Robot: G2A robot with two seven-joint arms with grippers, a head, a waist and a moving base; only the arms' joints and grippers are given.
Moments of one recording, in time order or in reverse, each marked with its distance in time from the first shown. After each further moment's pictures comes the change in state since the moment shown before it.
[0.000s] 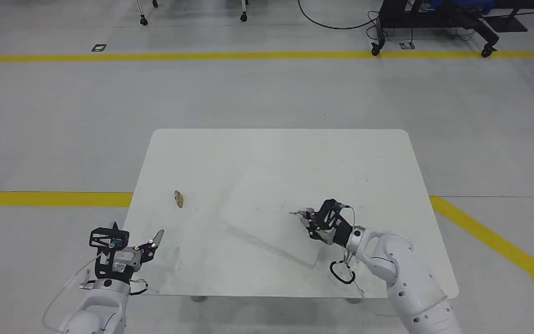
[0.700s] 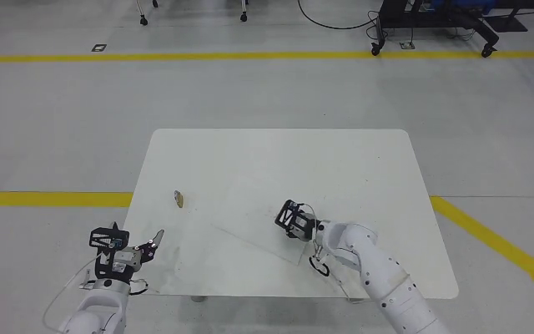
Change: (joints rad) left arm 0.000 0.000 0.000 0.000 0.000 0.000 0.000; right arm 0.207 -0.065 -0.297 0.124 -0.128 0.204 0.250
